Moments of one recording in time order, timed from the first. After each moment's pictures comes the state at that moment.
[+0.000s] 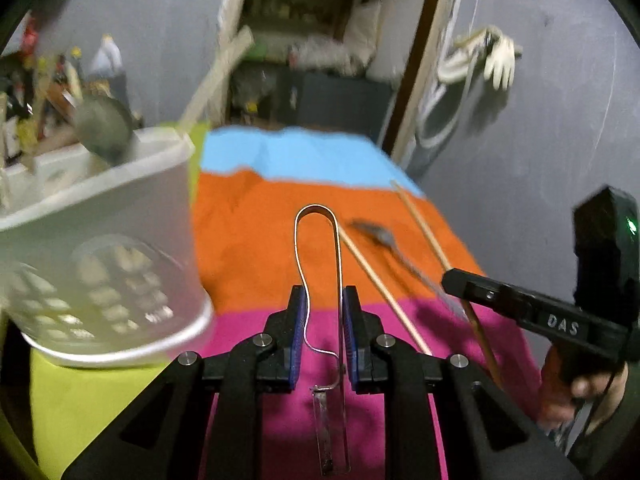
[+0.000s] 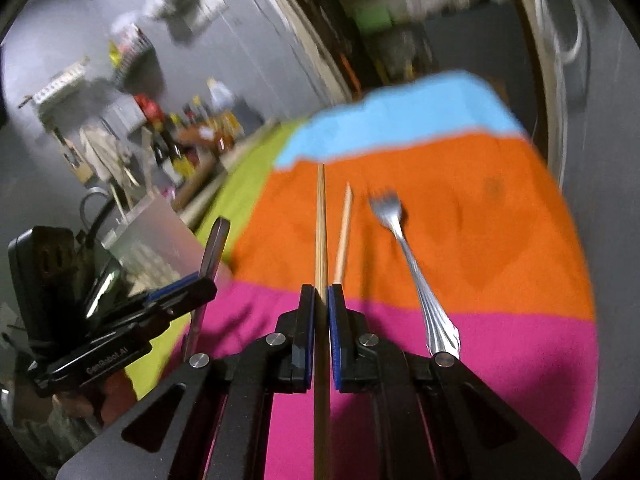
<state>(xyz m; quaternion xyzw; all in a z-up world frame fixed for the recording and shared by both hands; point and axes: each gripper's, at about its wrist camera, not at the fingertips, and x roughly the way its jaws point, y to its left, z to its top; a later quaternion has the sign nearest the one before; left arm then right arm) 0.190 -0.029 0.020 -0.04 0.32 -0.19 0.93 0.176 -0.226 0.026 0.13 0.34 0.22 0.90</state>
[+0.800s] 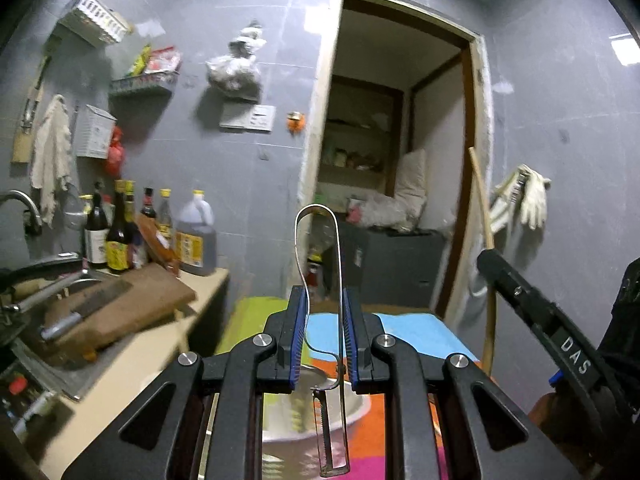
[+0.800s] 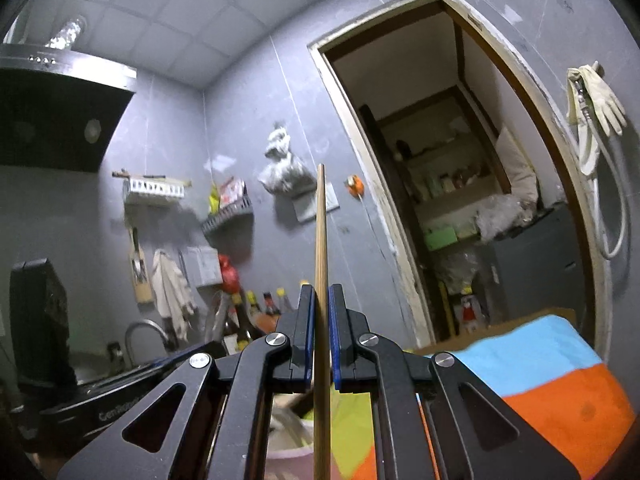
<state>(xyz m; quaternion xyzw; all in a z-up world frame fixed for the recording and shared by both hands) 0.152 0.079 0.133 -0.06 0.08 -0.07 0.99 0.159 -0.113 0.129 0.15 -0.03 0.26 0.95</state>
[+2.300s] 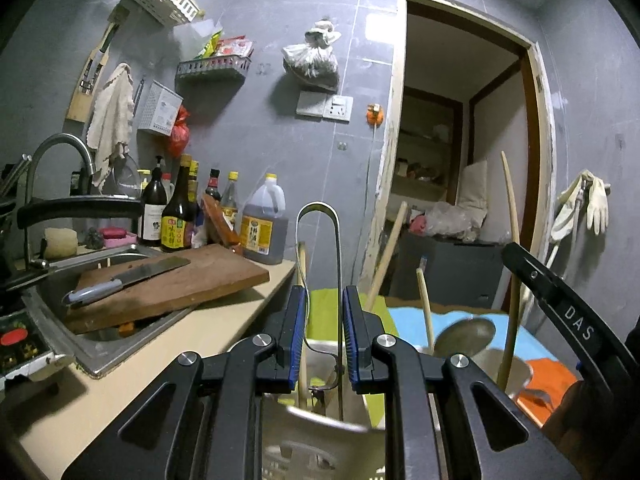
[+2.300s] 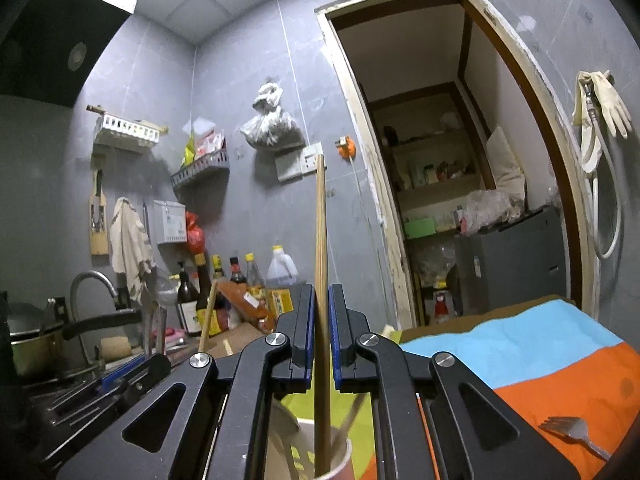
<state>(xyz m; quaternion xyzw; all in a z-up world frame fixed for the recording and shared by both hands) 0.178 0.143 0.049 -0.08 0.06 0.02 0.99 0.205 -0.037 0.068 0.08 0.01 0.20 0.98</state>
